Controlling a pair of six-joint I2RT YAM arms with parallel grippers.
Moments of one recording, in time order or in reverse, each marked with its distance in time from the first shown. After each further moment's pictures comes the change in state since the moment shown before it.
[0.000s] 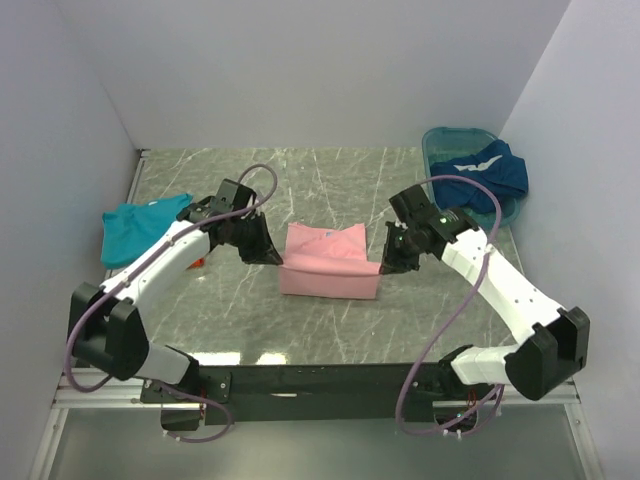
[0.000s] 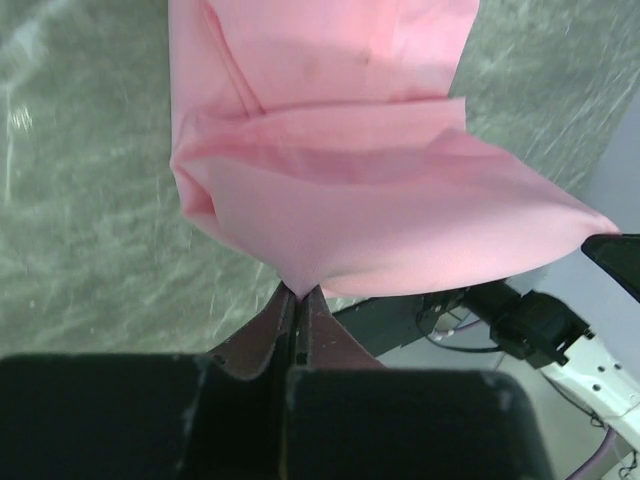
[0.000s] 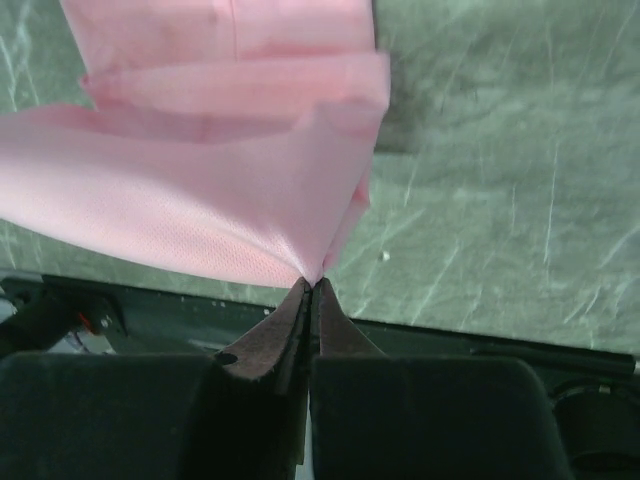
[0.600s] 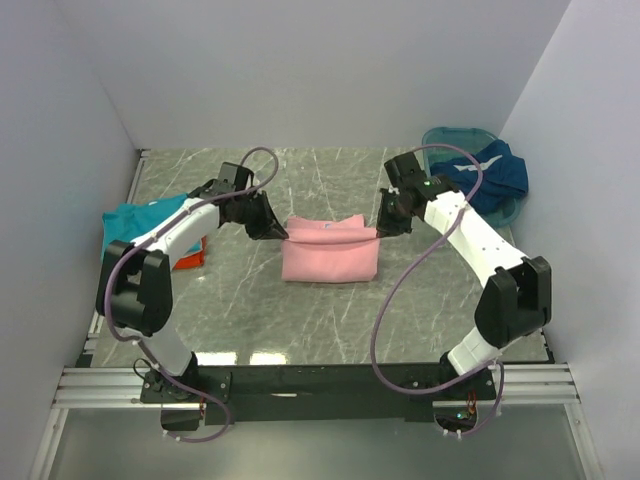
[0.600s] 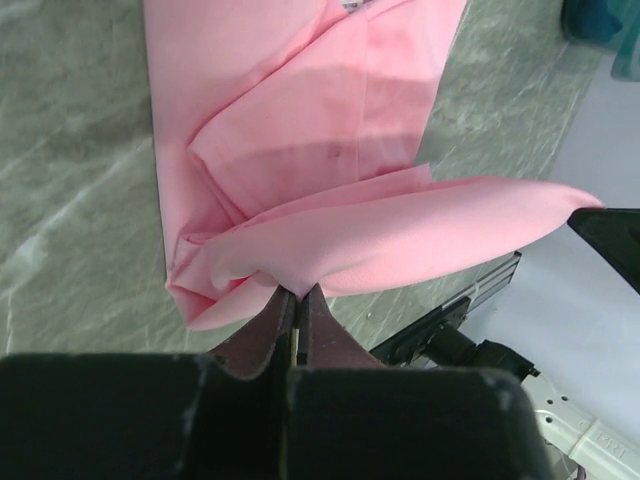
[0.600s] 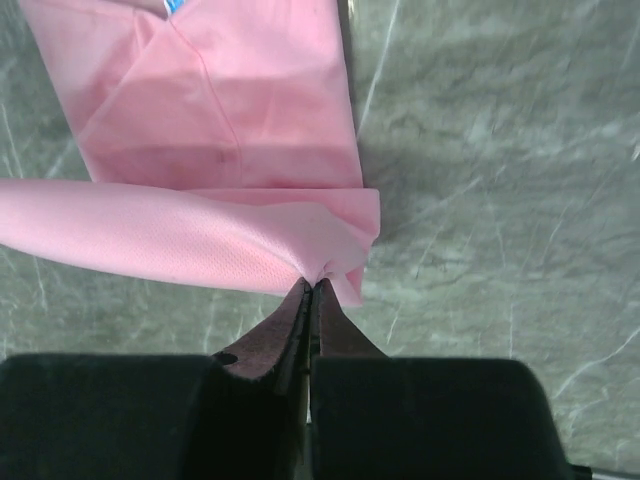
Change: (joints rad) left arm 0.126 0.273 0.102 0.232 0.139 0.032; right arm -0.116 0.307 0.214 0.143 0.052 -0.136
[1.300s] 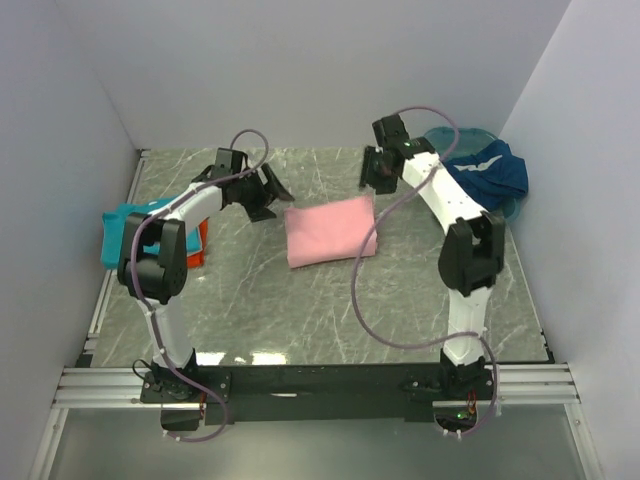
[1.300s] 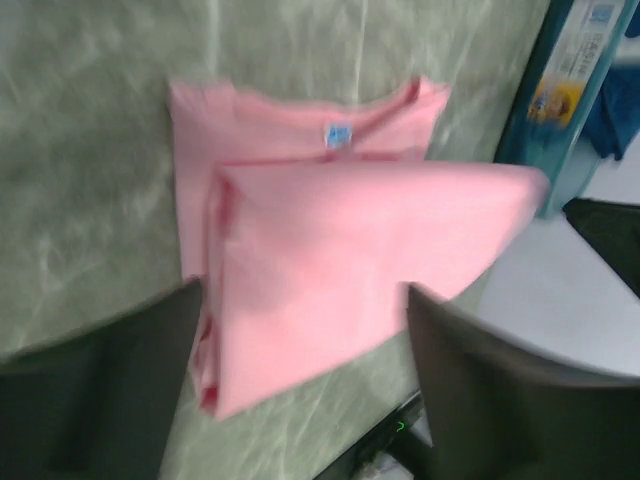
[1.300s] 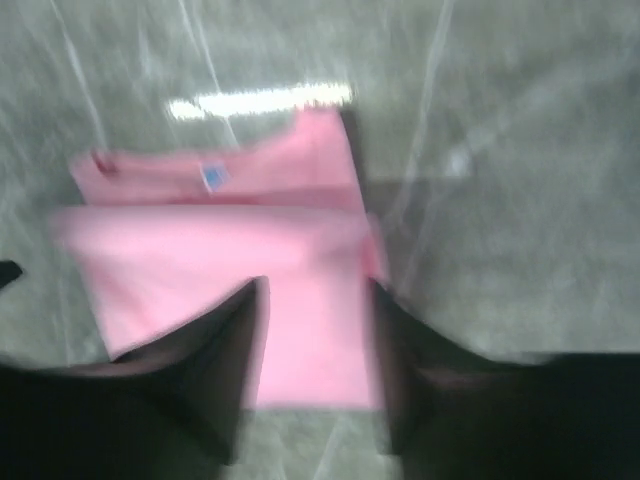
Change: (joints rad) left arm 0.082 0.236 0.155 0.211 0.018 -0.097; right arm -0.053 0.402 0.458 0.050 0.037 -0.080
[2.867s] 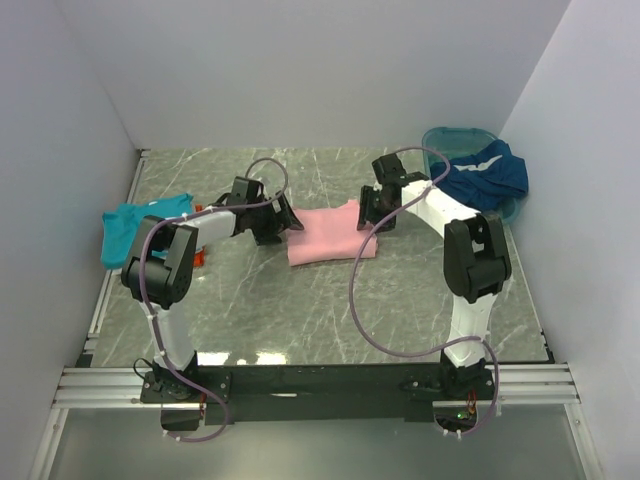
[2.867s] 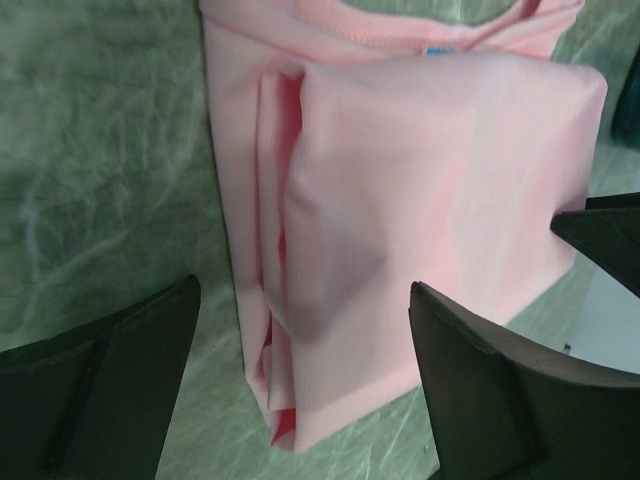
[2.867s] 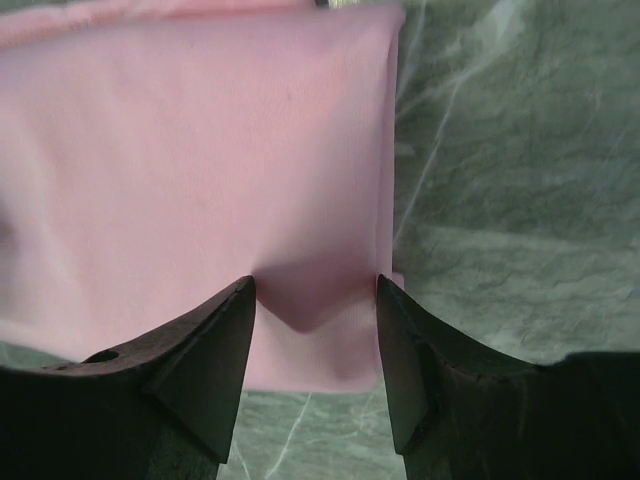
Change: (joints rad) left arm -0.086 0.002 -0.239 0.233 -0.111 0.079; right arm -0.005 -0.032 -0.368 0.204 -0.119 -0.023
